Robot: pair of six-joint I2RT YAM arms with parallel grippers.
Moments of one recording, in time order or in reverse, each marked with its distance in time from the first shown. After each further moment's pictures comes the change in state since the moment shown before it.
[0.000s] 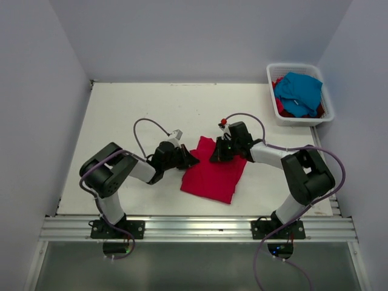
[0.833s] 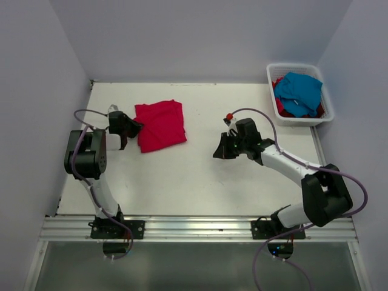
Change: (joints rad) left arm 0.667 0.093 0.313 -0.343 -0.076 -0.024; right arm -0.001 -0.220 0.001 -0.133 0.027 -0.037
